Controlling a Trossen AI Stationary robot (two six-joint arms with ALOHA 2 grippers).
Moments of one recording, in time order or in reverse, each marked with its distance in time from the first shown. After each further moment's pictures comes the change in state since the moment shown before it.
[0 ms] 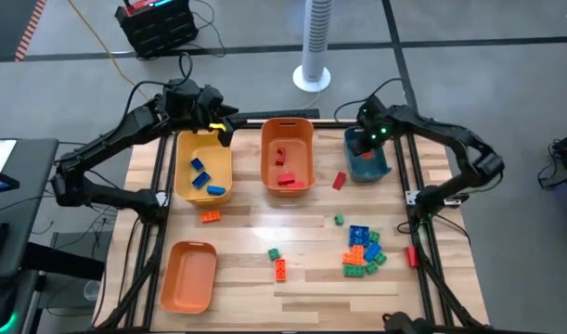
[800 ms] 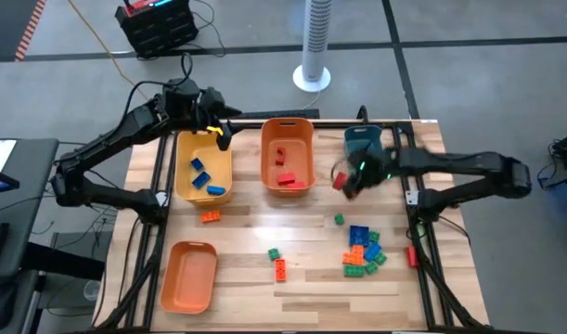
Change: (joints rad) left arm -0.001 0.000 0.000 0.006 0.081 0.107; right arm 0.653 -0.358 -0.098 0.018 0.089 0.476
